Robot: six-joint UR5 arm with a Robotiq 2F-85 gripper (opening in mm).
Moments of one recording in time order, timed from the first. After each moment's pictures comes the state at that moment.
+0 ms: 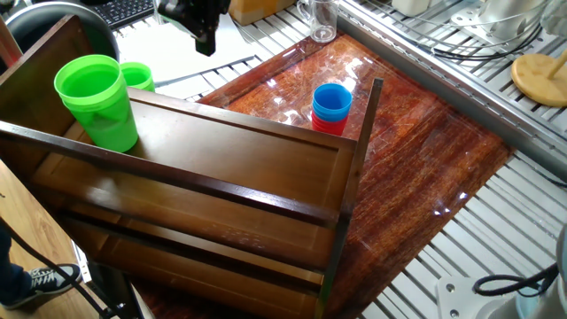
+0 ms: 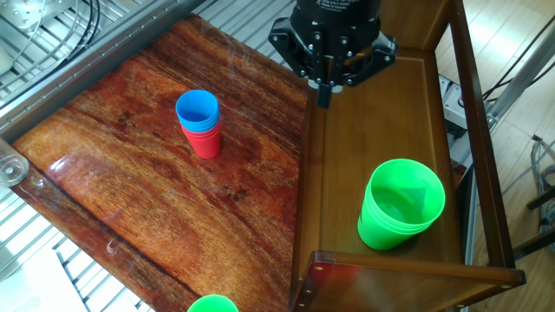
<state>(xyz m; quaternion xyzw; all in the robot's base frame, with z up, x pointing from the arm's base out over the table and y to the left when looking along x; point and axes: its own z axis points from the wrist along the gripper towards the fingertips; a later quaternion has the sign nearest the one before) 0.512 0.206 0.380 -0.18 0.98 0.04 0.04</state>
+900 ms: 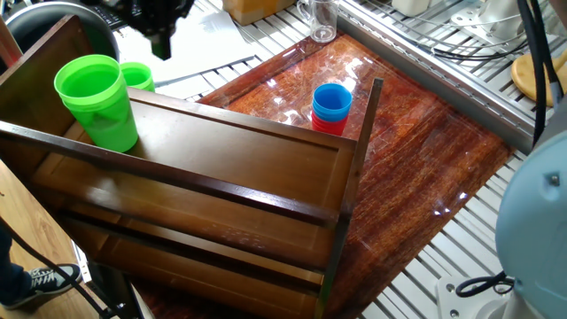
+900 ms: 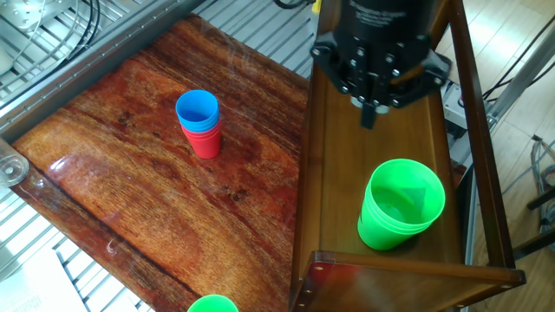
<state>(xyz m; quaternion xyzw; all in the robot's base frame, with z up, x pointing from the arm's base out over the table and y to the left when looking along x) 0.516 0.267 0.394 -0.09 0.99 0.08 0.03</state>
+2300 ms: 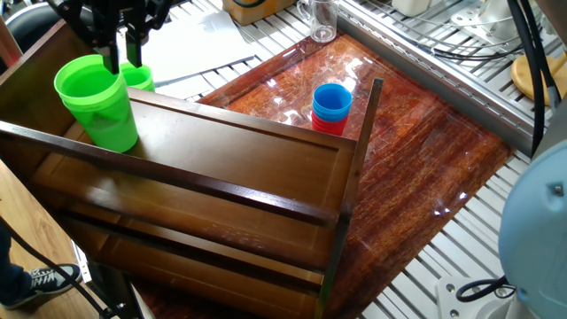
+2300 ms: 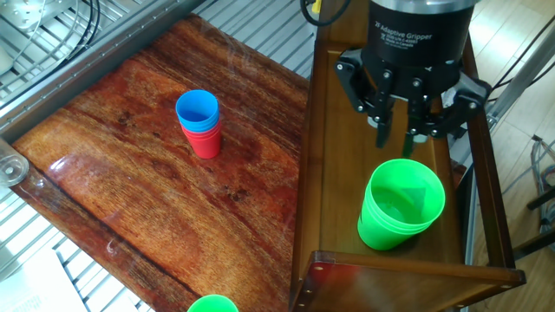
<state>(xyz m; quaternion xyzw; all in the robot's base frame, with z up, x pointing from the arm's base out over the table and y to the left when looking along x) 0.528 0.296 0.395 -0.02 0.99 0.12 0.04</state>
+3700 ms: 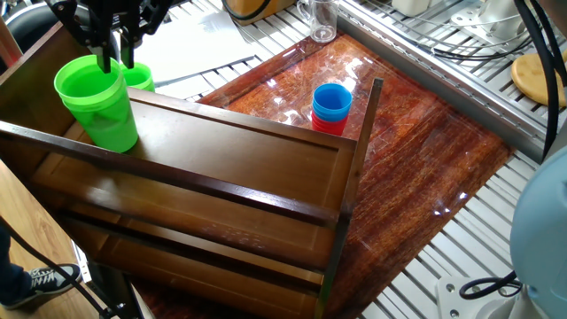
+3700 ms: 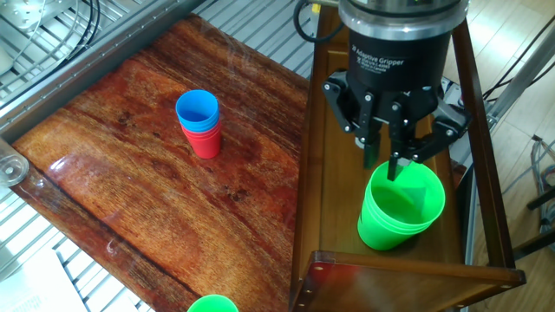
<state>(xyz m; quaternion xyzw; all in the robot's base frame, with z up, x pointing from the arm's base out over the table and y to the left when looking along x) 0.554 0.298 0.379 0.02 0.99 0.14 0.05</state>
